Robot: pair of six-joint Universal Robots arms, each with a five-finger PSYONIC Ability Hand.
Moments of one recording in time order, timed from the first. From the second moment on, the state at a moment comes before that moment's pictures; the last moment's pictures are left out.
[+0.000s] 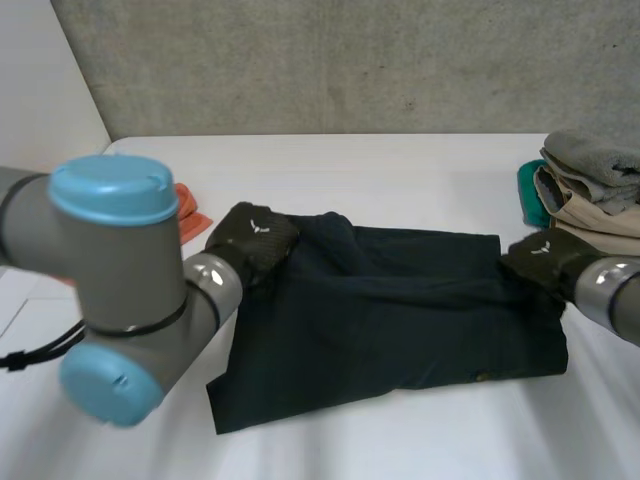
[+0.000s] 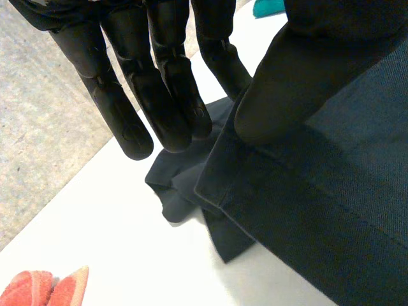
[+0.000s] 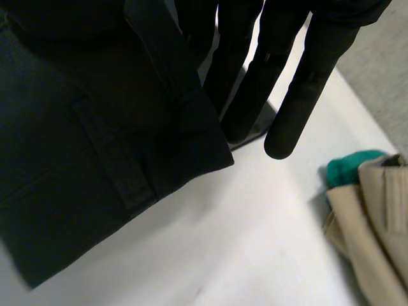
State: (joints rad) left arm 4.09 -2.05 -1.34 3.06 -1.58 3.58; right arm 1.71 -1.22 1.55 0.25 1.33 2.36; left_hand 1.14 1.20 1.19 1.20 1.01; right_hand 1.10 1.18 1.19 1.20 1.01
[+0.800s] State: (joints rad) left arm 4.18 -2.09 -1.30 3.59 -1.61 3.46; right arm 1.89 -0.91 1.11 -0.45 1.45 2.78; left_hand 1.15 1.20 1.19 1.20 1.02; right_hand 1.11 1.18 1.19 1.20 1.01
